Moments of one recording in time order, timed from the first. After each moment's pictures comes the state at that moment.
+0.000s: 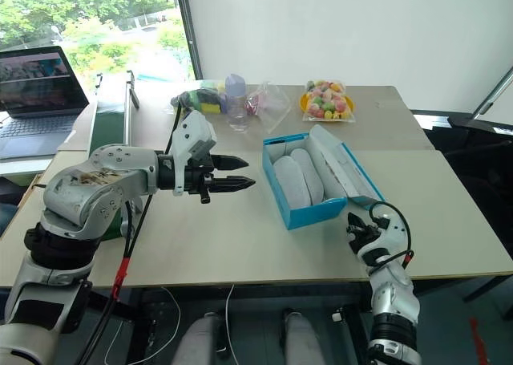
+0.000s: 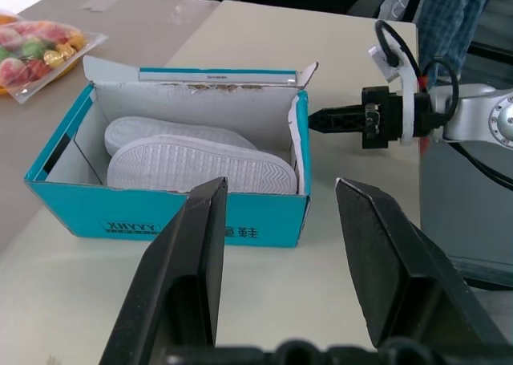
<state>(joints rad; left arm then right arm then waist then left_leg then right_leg) -0.78 0.62 -0.17 -0.30 -0.52 0.94 -0.83 -0.20 -0.15 -0.44 0.34 0.44 0.17 0.54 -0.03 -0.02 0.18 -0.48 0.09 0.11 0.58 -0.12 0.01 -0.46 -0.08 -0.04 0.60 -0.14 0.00</state>
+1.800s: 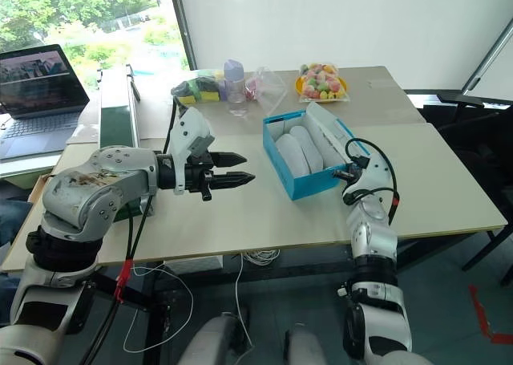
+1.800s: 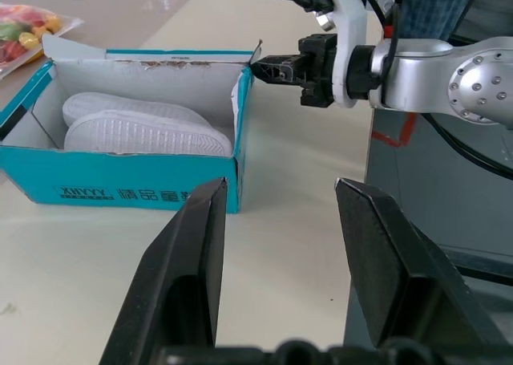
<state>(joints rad) -0.77 0.59 -0.14 -0.32 -0.52 0.96 -0.77 -0.64 -0.21 -0.37 0.48 0.30 0.29 -0.06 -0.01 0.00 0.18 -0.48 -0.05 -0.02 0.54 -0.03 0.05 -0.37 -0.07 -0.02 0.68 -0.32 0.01</state>
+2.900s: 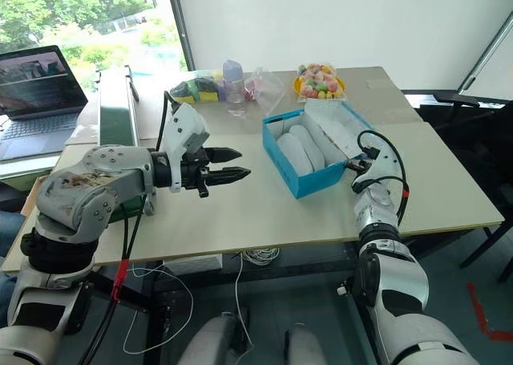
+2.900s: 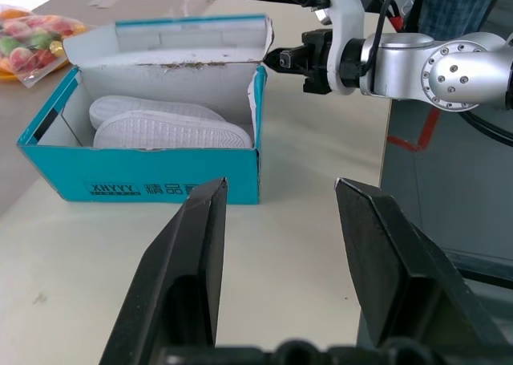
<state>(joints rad) -0.76 0.60 -0.11 -0.35 -0.52 0.98 -0.73 -0.92 -0.33 -0.37 1.16 0.23 -0.17 0.09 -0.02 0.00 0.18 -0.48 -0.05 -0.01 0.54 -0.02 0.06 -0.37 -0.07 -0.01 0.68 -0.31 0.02</state>
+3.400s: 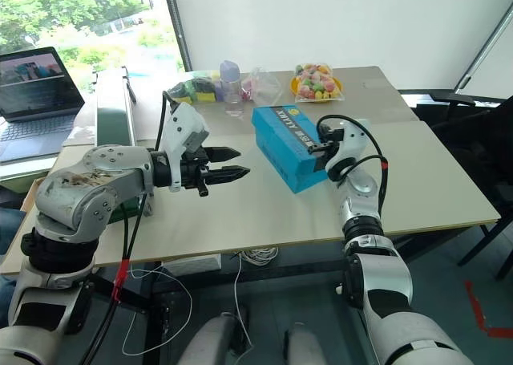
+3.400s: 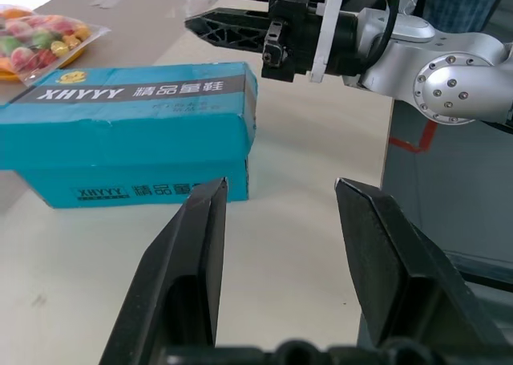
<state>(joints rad) -0.76 0.59 -0.11 -0.34 -0.51 0.98 -0.72 -0.93 -0.24 -0.20 1.00 0.21 -0.31 0.53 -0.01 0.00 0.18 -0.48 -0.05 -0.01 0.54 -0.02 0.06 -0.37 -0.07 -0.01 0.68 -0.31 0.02</state>
